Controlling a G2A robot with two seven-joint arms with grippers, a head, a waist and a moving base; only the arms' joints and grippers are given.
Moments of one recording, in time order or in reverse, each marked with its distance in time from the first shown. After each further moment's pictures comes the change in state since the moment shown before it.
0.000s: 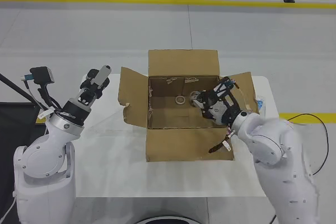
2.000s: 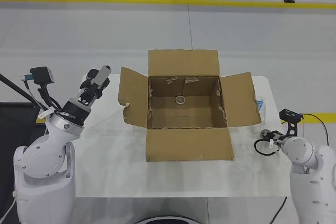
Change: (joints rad) left arm 0.000 0.000 0.000 0.000 0.000 0.000 0.000; right arm -0.139 0.057 0.380 0.414 -0.142 0.466 0.195
